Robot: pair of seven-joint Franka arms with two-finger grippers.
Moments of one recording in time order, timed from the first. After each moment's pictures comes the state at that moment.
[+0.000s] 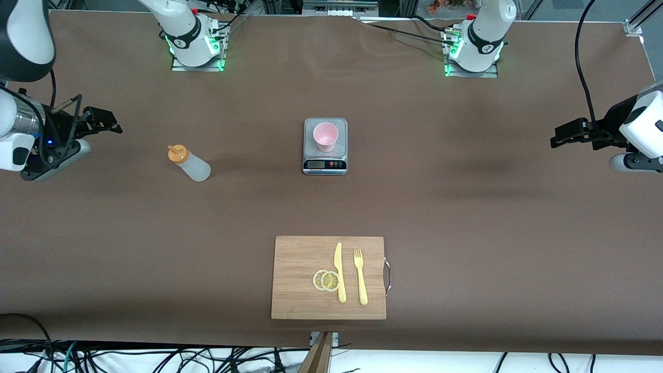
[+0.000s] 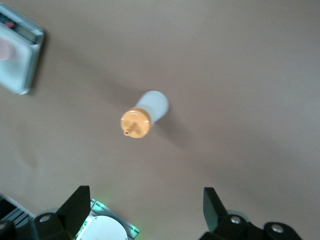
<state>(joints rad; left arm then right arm) 0.06 0.15 -0.05 -1.47 -0.08 1.47 -0.01 0.00 0.16 -0.07 -1.62 0.15 1.50 -0.67</state>
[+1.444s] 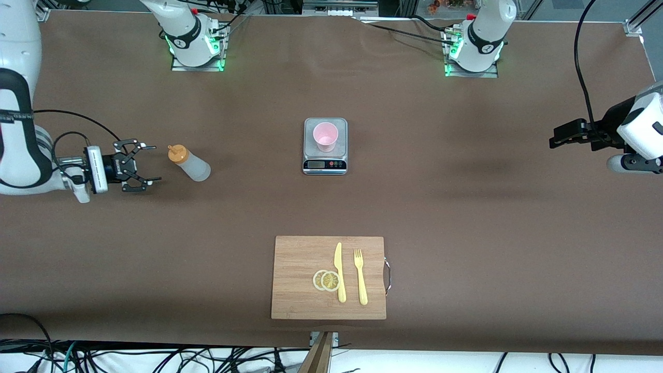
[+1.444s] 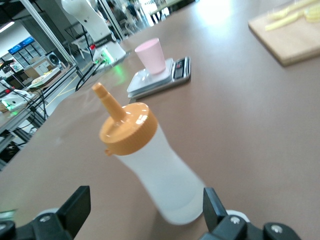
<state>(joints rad) 0.06 0.16 -0.05 -1.47 -0.08 1.47 0.00 -0.19 0.68 -0.18 -1.75 0.85 1.45 -2.23</state>
